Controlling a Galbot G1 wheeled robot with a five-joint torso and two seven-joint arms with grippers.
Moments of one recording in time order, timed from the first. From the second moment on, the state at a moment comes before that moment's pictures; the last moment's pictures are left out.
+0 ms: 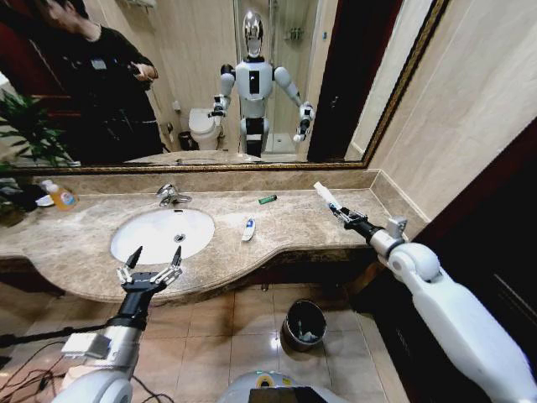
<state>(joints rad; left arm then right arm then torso) 1.84 -1.36 -0.82 -2.47 -0.37 0.04 0.05 -1.15 0.86 0.57 1.97 0.75 -0.35 -0.13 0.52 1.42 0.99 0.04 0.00</state>
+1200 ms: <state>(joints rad) 1.84 -1.36 -0.82 -2.47 -0.37 0.04 0.05 -1.64 1.27 0.61 1.82 0.40 -0.10 -0.31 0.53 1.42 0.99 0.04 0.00</state>
